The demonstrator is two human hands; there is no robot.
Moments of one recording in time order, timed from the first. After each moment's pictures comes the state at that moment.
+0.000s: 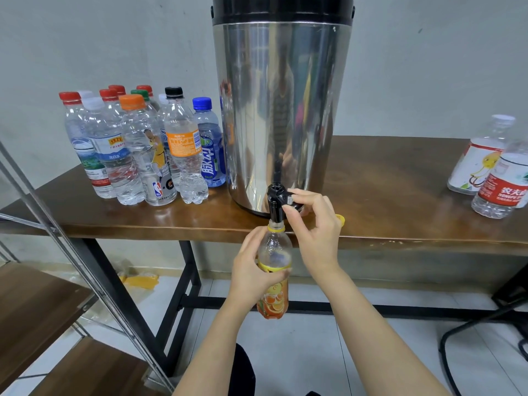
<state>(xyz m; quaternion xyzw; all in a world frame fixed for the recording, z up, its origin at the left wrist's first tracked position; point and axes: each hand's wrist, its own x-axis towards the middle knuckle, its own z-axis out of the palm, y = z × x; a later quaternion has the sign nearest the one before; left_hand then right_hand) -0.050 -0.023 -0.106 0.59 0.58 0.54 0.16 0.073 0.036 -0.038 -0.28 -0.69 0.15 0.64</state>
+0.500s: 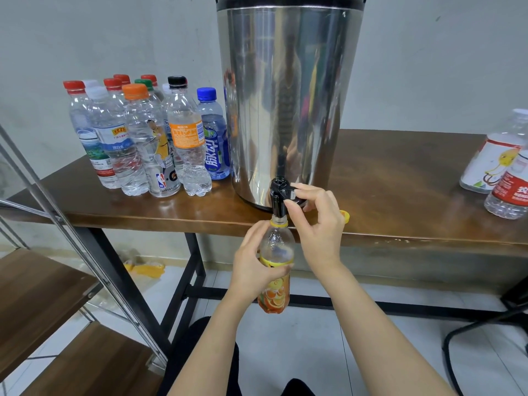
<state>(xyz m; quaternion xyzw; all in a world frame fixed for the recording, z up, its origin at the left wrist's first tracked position) -0.049 -0.023 -0.107 0.58 0.59 0.53 0.17 0.072 0.039 -0.039 -0.27 -0.70 0.12 0.65</state>
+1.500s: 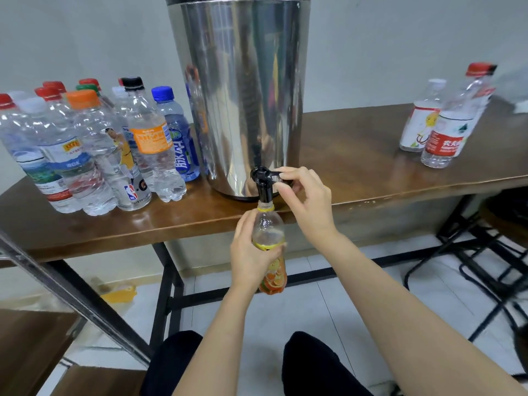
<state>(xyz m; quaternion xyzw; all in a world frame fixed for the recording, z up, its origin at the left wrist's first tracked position) -0.051 -0.022 -0.107 0.60 0.55 0.54 0.20 0.079 0.025 -0.026 -0.35 -0.71 0.12 0.61</state>
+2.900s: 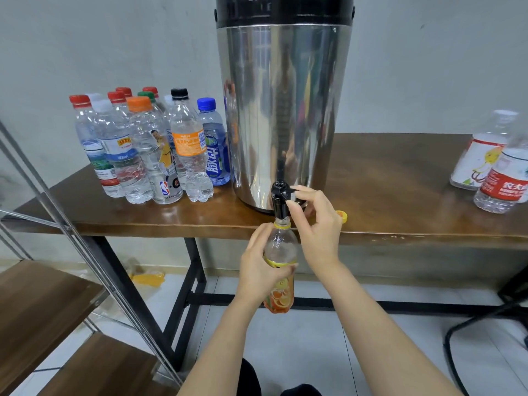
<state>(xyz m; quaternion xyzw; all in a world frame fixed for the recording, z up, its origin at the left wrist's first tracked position) -0.041 -0.029 -0.100 0.58 0.59 0.54 0.16 0.070 0.032 -0.040 -0.30 -0.69 0.15 0.65</state>
